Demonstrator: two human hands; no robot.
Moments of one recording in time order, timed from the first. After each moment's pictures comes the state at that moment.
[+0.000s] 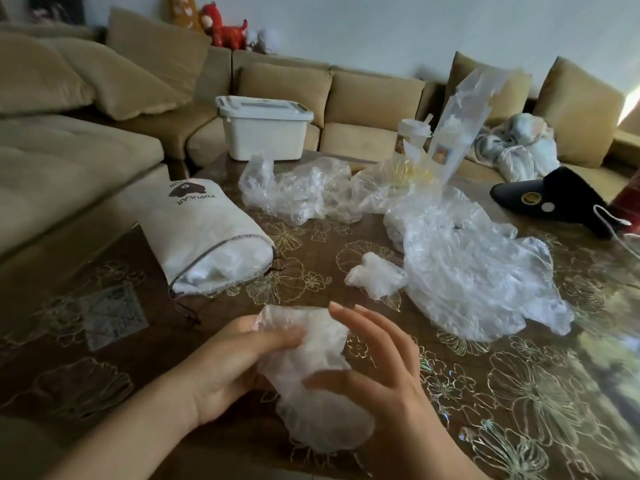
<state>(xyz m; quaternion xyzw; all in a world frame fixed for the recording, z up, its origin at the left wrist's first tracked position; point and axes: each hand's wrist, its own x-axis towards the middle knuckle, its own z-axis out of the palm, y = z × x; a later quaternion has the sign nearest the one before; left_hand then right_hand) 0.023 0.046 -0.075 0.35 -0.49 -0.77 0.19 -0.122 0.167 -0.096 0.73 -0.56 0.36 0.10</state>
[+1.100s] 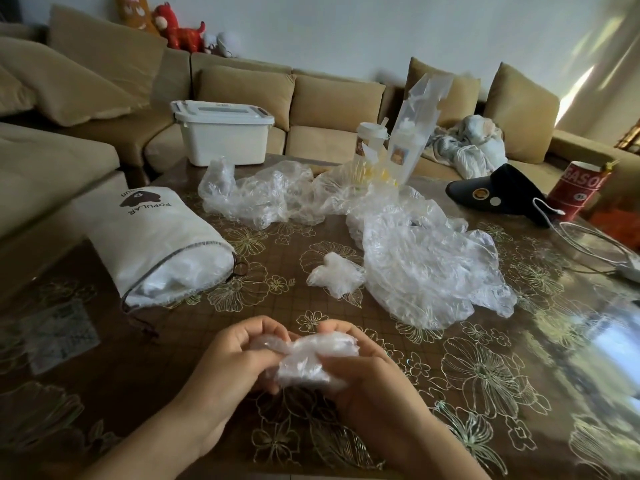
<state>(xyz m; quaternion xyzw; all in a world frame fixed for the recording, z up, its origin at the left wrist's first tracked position) -0.002 0.078 -0.069 0.35 -0.56 -0.70 0.26 -0.136 0.165 -0.080 0.21 -0.39 0.65 -0.61</state>
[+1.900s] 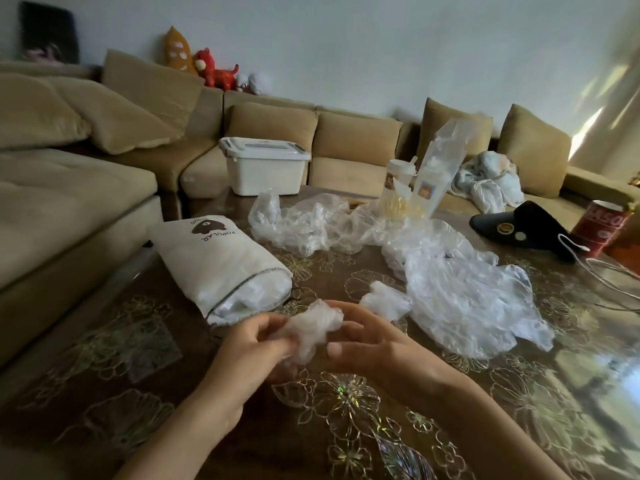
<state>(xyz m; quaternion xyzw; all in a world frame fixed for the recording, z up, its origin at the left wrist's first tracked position) 0.041 0.037 -0.054 0.41 -0.58 -0.64 0.30 -0.118 0.119 -0.038 0.45 -0.52 0.47 -0.55</state>
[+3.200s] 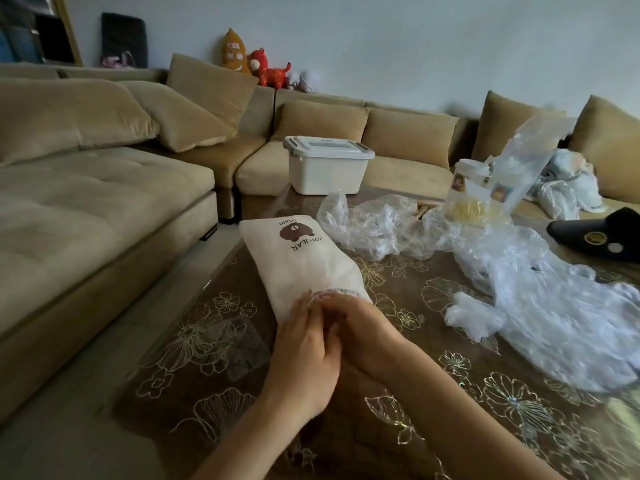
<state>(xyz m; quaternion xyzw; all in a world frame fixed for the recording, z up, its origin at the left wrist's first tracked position) 0.076 -0.013 -0.094 0.41 -0.81 -0.30 0.28 -0.022 -0.004 -0.053 0.28 -0.54 0.53 -0.59</state>
